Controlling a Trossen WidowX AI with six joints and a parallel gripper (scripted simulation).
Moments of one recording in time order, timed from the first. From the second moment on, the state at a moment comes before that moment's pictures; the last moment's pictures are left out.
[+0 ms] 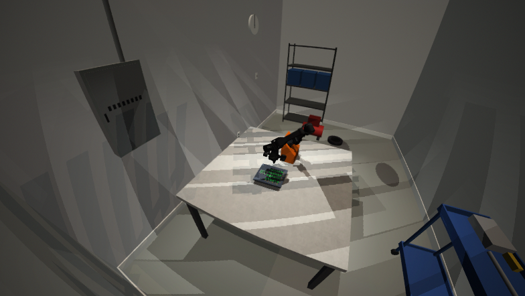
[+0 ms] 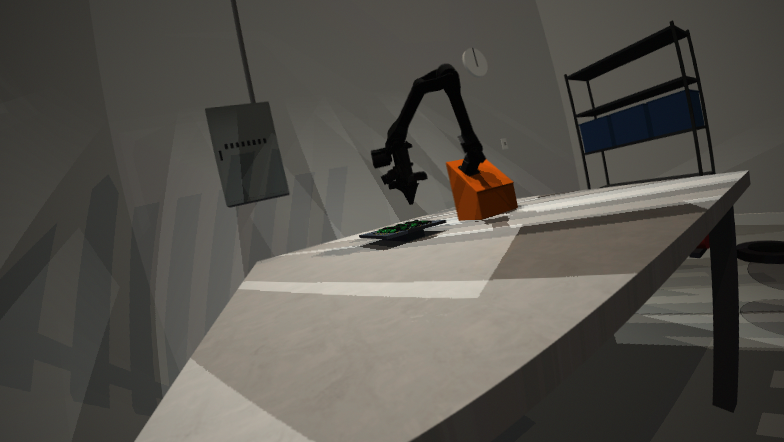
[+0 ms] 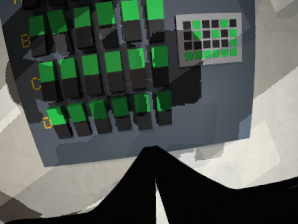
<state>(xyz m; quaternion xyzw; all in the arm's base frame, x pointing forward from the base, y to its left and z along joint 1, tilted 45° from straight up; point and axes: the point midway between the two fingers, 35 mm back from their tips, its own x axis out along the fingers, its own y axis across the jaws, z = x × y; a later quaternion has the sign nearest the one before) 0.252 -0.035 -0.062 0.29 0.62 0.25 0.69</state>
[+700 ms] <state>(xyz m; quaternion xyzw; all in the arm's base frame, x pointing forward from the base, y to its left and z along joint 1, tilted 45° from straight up) 0.254 -0.001 -0.095 0.29 0.61 0.25 0.70</state>
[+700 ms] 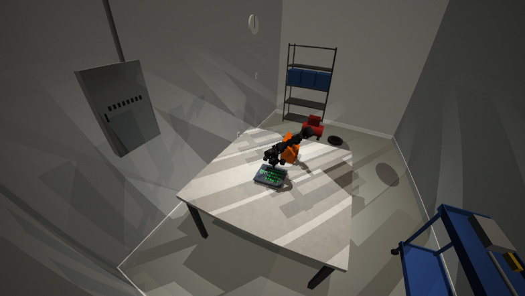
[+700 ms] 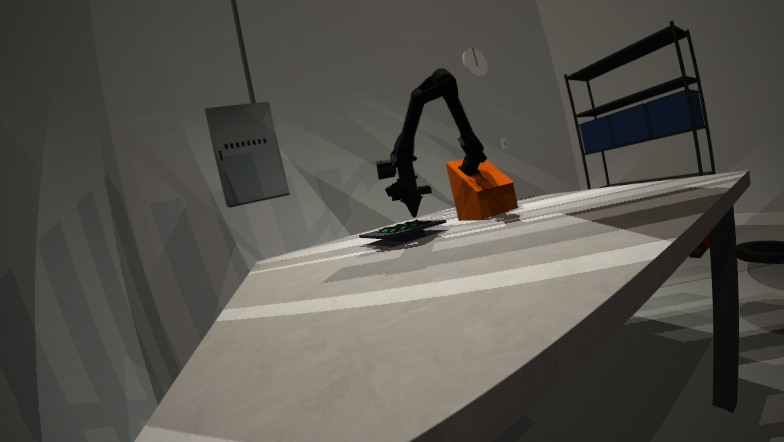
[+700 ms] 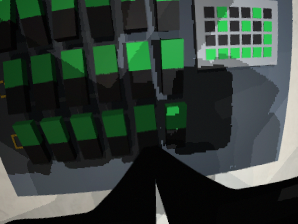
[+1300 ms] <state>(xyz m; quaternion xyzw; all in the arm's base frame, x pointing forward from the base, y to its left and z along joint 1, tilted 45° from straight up) 0.254 0.006 -0.102 0.29 0.61 0.25 0.70</state>
